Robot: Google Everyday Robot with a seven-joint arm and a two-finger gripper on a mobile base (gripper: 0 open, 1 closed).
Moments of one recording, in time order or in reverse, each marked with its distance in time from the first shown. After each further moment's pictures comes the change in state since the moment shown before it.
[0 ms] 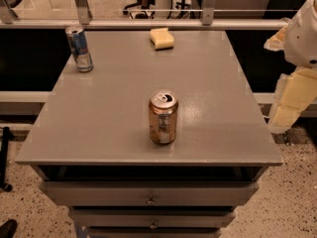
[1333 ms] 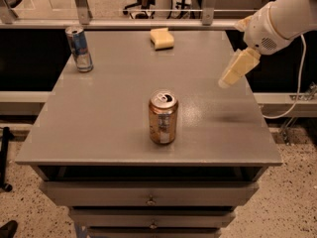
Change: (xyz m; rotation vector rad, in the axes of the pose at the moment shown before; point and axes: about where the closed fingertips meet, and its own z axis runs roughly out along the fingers) arm -0.048 -0.148 0.089 0.159 -0.347 0.071
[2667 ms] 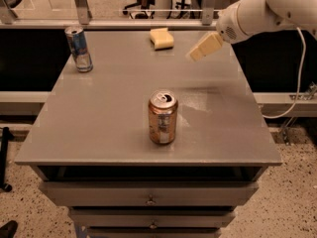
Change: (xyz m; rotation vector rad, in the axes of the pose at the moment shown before) arm -0.052 -0.074 0.069 0.143 -0.205 0.214
